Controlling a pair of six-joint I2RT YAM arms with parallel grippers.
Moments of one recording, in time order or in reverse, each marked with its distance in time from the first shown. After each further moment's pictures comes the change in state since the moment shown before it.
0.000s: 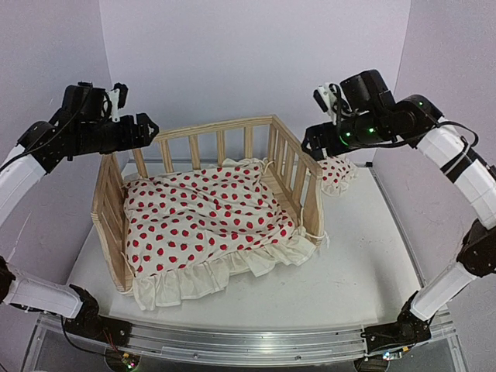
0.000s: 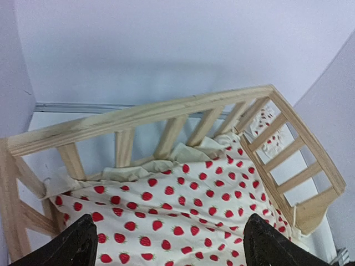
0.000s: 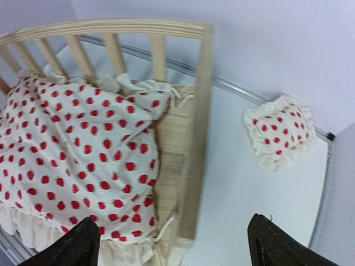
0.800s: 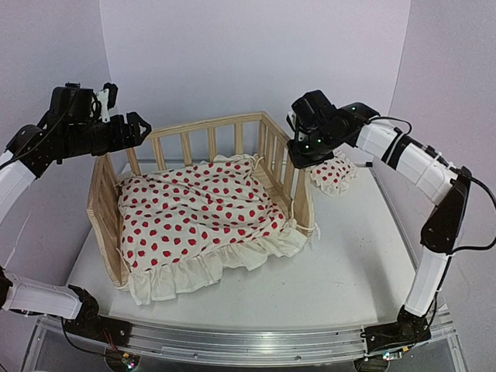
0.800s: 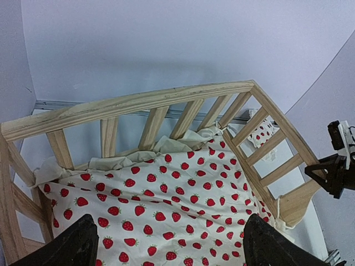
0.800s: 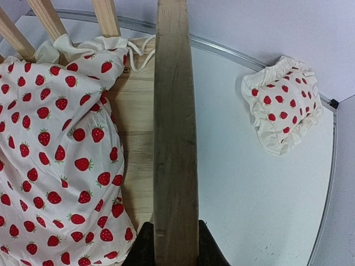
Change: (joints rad) left arm 0.046 -0.066 -0.010 -0.027 0.008 -0.023; right arm -0.043 0.309 0.098 -0.006 0.091 0.097
